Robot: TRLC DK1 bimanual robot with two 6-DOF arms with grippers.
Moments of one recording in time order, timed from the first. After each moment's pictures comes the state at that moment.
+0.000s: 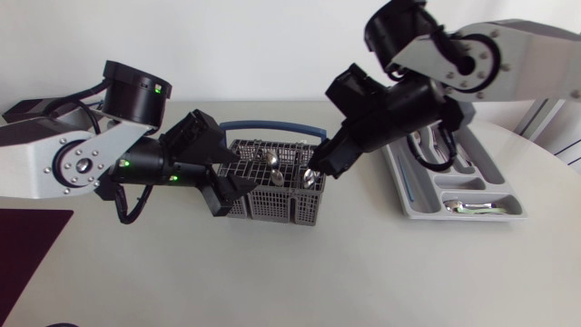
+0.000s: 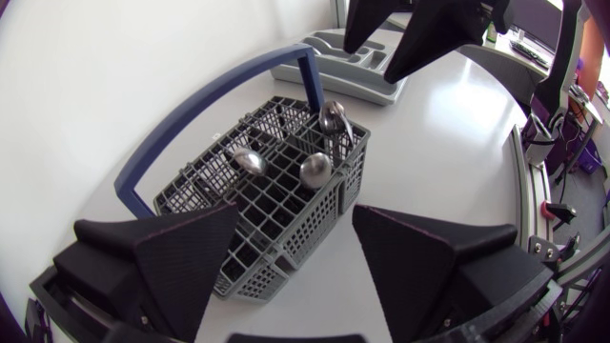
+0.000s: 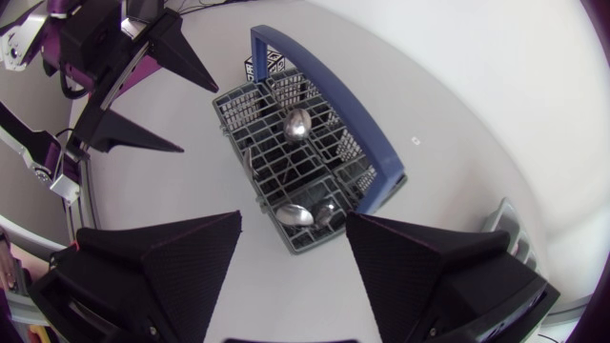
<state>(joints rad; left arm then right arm) -0.43 1.40 0.88 -0.21 0.35 0.49 0.53 1.57 1.30 -0.66 -0.22 -0.29</state>
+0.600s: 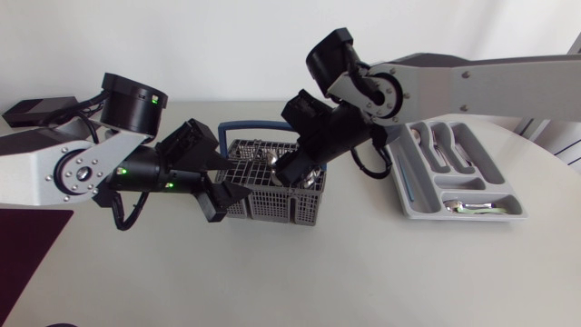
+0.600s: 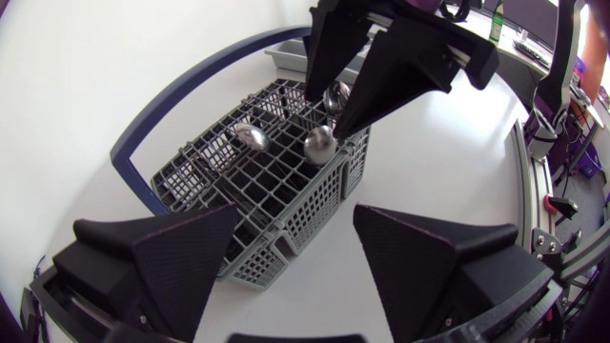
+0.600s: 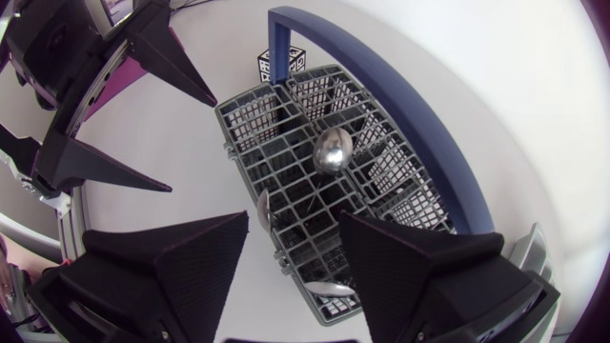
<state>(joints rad) -0.40 1.40 0.84 -0.20 0.35 0.50 0.62 1.76 1.35 -0.52 -0.21 -0.25</state>
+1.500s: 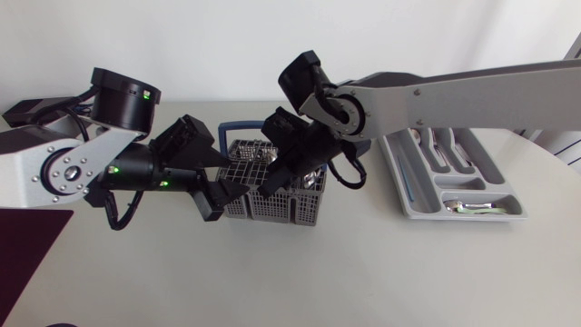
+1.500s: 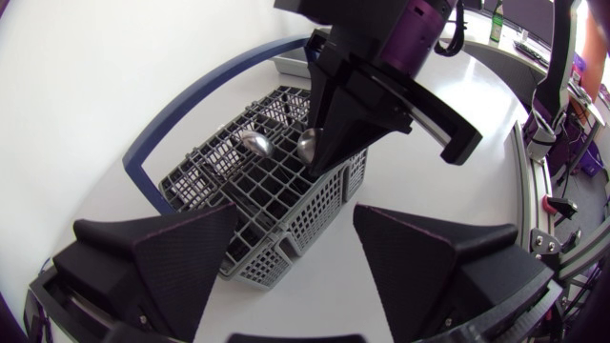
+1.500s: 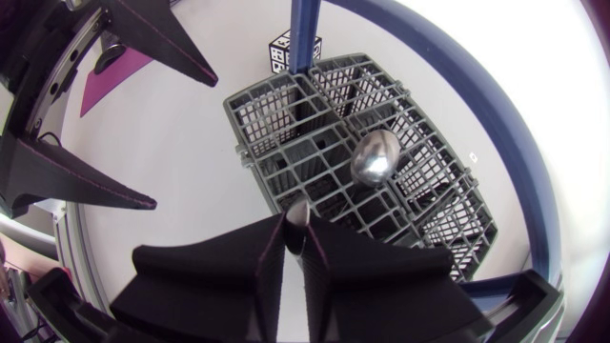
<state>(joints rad) -0.40 1.36 0.84 -0.21 0.35 0.50 0.68 1.85 1.38 -0.49 -0.18 -0.20</state>
